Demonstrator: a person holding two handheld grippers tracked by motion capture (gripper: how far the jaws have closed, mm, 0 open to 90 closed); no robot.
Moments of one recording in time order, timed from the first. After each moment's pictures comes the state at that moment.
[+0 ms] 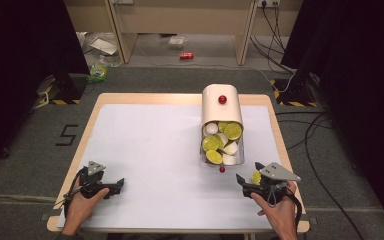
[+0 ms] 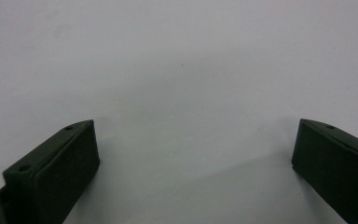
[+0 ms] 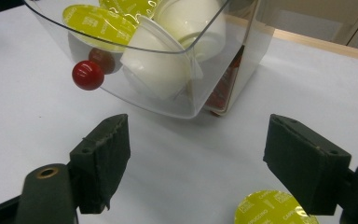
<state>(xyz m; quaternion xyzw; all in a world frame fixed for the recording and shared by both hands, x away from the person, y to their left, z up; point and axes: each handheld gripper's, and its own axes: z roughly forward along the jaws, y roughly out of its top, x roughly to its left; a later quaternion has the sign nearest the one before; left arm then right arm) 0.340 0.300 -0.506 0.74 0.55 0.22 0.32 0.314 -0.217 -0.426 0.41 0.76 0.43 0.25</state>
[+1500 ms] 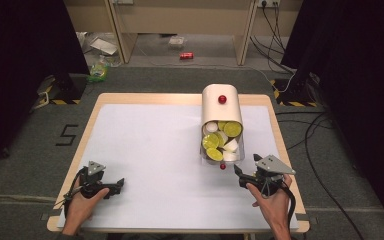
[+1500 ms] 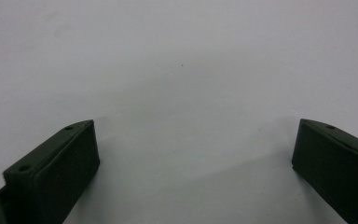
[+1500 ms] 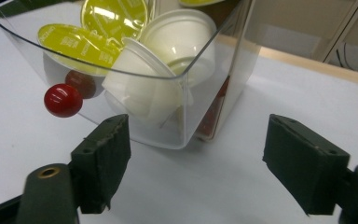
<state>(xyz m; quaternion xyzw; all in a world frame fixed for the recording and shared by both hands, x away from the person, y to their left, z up) 0.340 0.300 -0.506 0.74 0.55 0.22 0.32 0.331 -0.209 -0.420 0.42 0.74 0.44 0.29</state>
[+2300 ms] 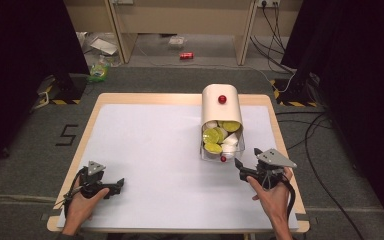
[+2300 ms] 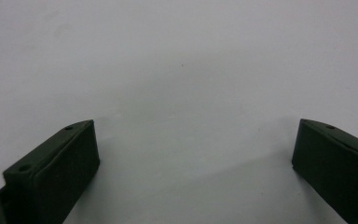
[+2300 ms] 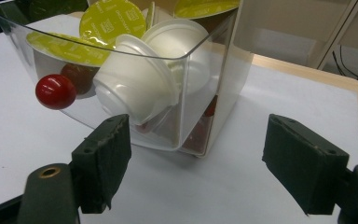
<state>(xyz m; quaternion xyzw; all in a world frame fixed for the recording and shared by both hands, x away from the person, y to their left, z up) 0.340 0.300 -0.506 0.74 0.55 0.22 0.32 0.344 -0.209 -0.413 0.43 0.74 0.44 0.28</state>
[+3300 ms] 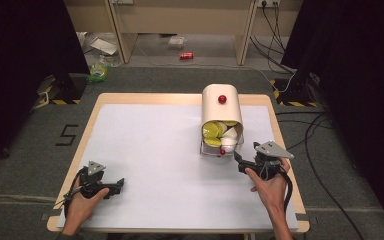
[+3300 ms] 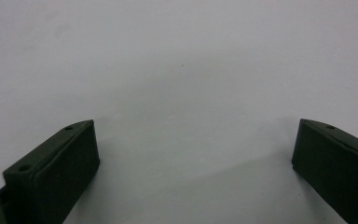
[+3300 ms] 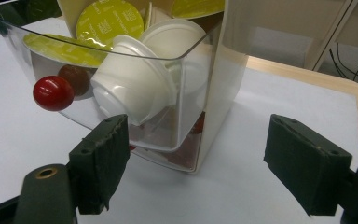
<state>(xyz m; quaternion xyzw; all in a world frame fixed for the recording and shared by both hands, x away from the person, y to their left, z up) 0.340 0.300 -0.507 0.74 0.55 0.22 0.32 0.366 -0.208 -0.412 0.44 0.73 0.44 0.28</state>
